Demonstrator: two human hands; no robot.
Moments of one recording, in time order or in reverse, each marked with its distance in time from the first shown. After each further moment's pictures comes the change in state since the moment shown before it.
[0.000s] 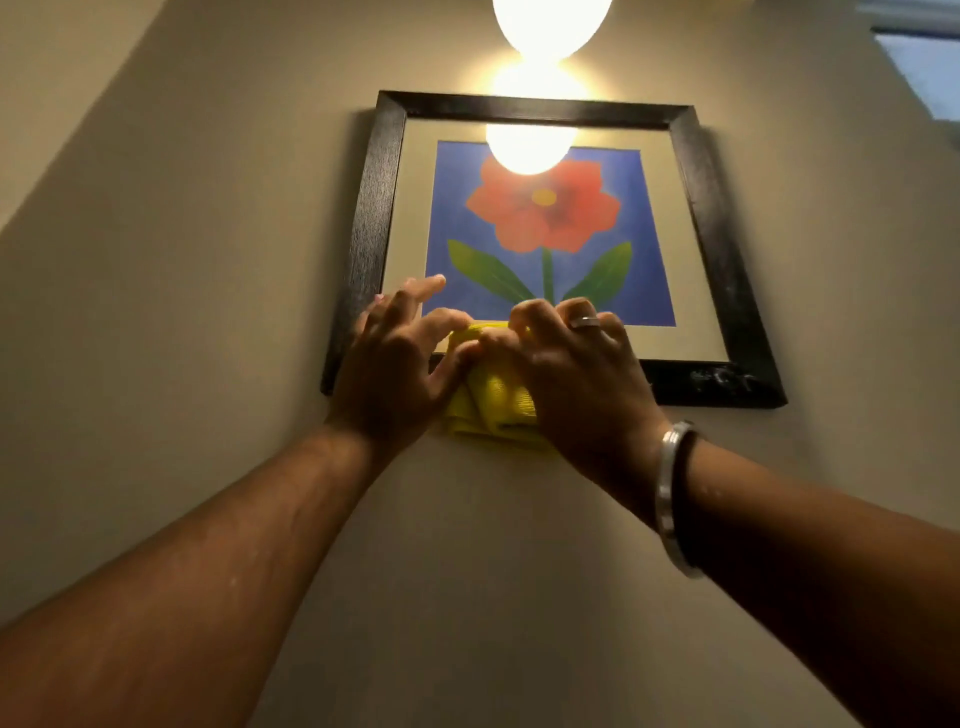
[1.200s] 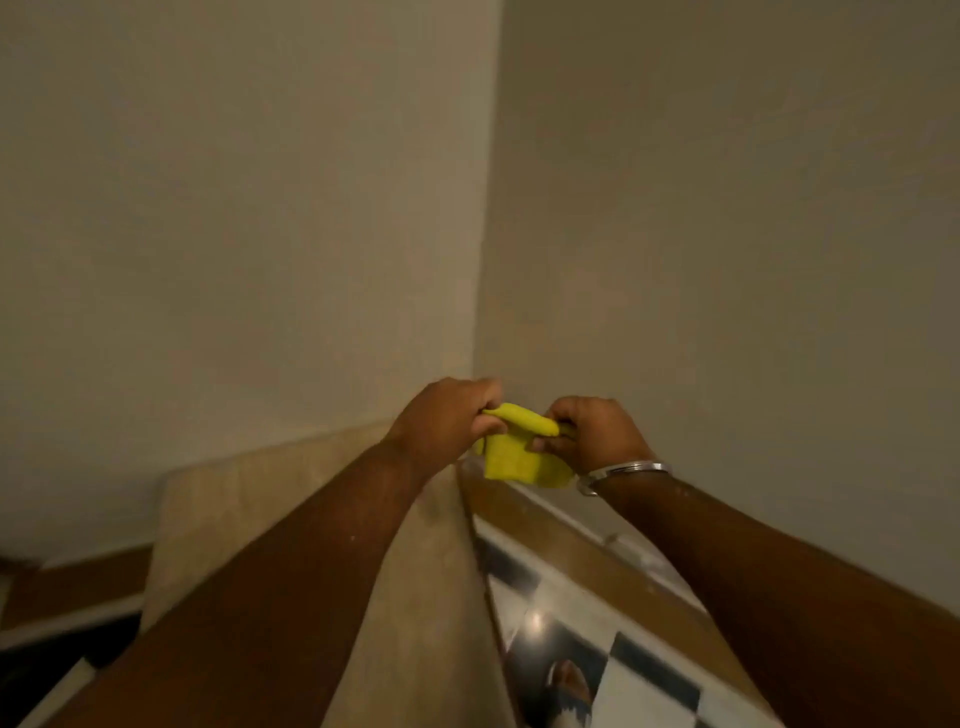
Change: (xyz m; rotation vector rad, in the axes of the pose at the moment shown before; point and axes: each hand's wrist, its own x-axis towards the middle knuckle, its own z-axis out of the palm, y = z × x) left_hand -0.745 0.041 -0.468 -0.063 -1.354 -1.119; right_hand -0.509 -0.614 -0.194 1.354 -1.738 0.179
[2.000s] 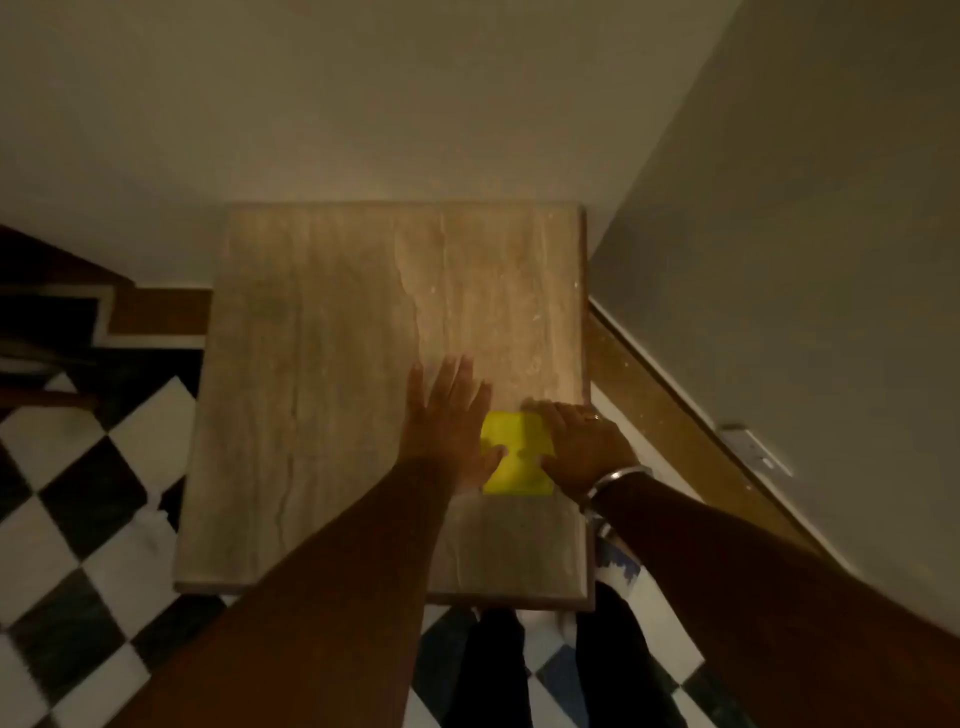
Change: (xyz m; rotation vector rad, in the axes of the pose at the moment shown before) left_hand -0.223 -0.174 0.237 0.511 -0.318 -0.574; right_hand -0.010 0.078 0.349 -0.398 -0.481 -0.263
